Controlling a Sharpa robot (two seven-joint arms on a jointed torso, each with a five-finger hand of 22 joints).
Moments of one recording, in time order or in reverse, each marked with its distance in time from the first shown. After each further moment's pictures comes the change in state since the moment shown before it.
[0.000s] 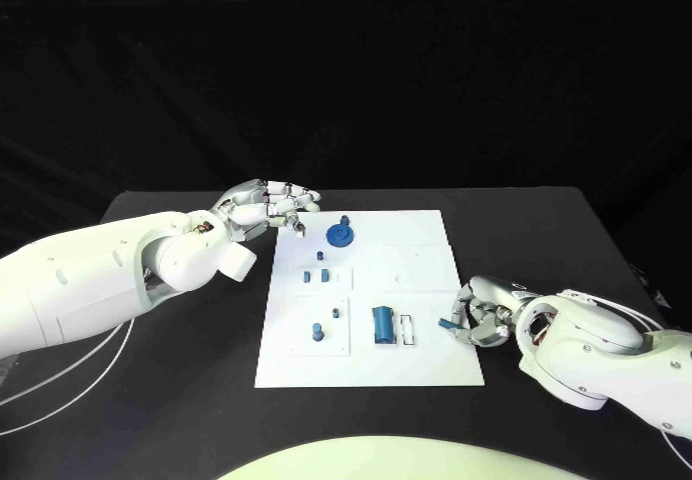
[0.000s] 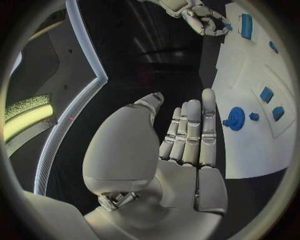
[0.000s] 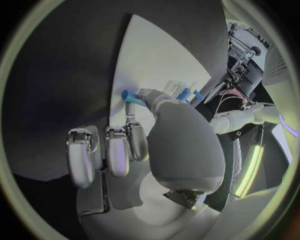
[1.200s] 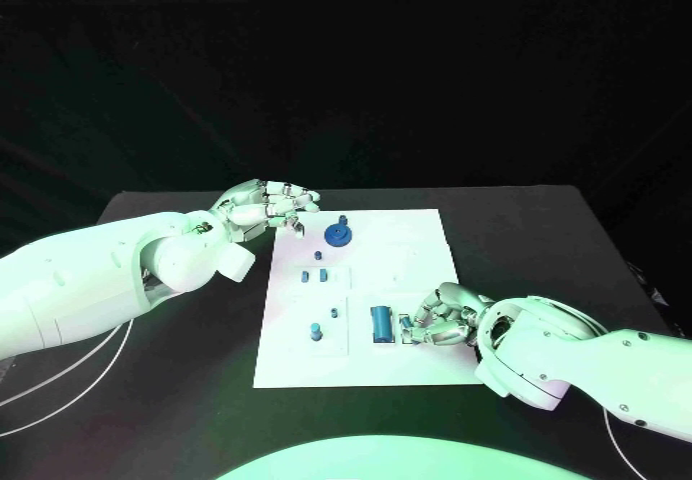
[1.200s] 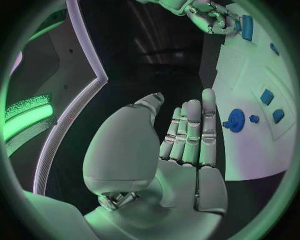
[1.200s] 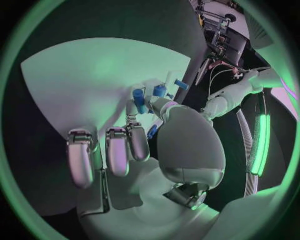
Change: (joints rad) left arm 0.000 0.002 0.000 0.003 0.000 0.004 -0.001; left_hand 0.004 0.004 0.000 0.000 0.000 0.000 0.000 0.000 -0.001 0.000 0.000 0.000 0.000 0.000 0.000 0.000 -0.001 0.000 0.000 0.000 -0.004 0.000; right arm -0.012 0.119 0.001 -0.001 0.299 -0.090 -0.011; right_hand -0.213 0.019 0.100 -0.045 -0.079 -0.022 0.002 0.021 0.035 0.000 0.000 0.004 0.000 0.000 0.000 0.000 0.000 0.000 0.000 0.000 0.004 0.000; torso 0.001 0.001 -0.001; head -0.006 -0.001
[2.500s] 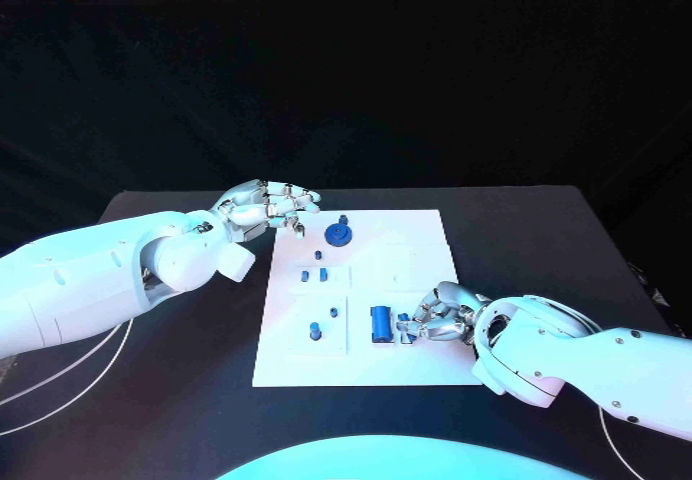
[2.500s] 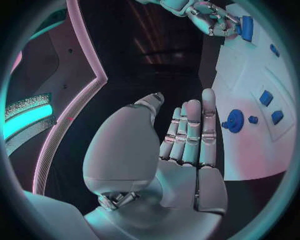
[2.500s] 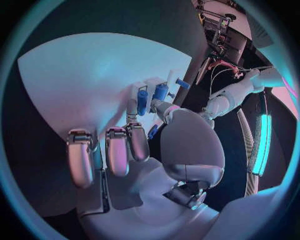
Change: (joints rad) left arm 0.000 -0.003 0.000 0.001 0.000 0.004 -0.008; left_hand 0.000 0.000 0.003 0.003 0.000 0.000 0.000 0.004 -0.001 0.000 0.000 0.000 0.000 0.000 0.000 0.000 -0.001 0.000 0.000 0.000 0.000 0.000; right arm -0.002 0.017 0.000 -0.021 0.006 -0.004 0.000; right_hand -0.117 -0.015 -0.050 0.063 -0.156 0.010 -0.003 0.002 -0.006 0.000 0.000 0.004 0.000 0.000 0.000 0.000 0.000 0.000 0.000 0.000 -0.001 0.001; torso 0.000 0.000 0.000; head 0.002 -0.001
